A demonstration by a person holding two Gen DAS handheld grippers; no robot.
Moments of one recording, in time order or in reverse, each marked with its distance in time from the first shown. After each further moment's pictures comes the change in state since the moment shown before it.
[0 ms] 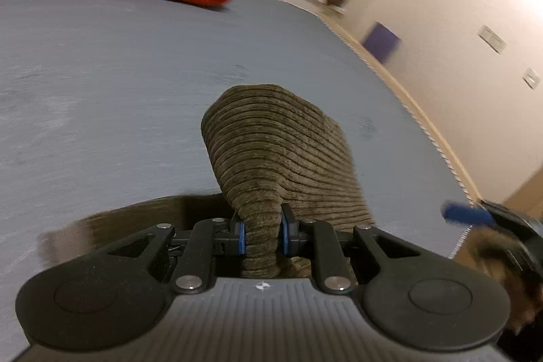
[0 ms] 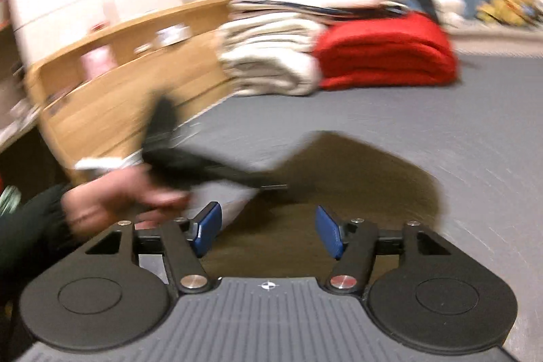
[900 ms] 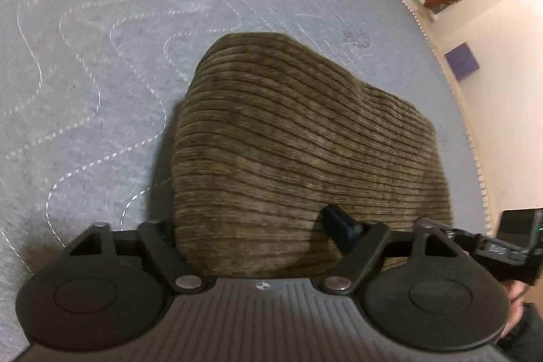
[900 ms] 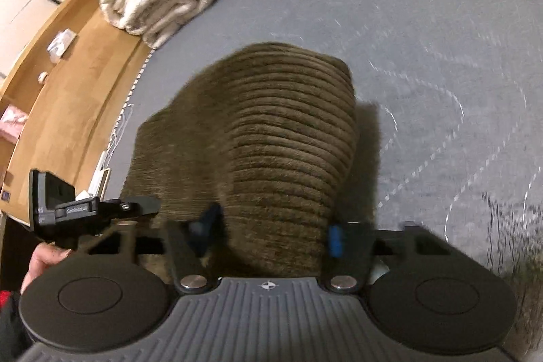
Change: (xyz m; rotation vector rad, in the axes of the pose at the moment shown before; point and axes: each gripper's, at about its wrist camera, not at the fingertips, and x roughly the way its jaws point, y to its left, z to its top) left arm 0.018 0.126 -0.031 -0.321 0.171 0.116; right arm 0.150 -0.081 -0.063 0.501 0.298 0.002
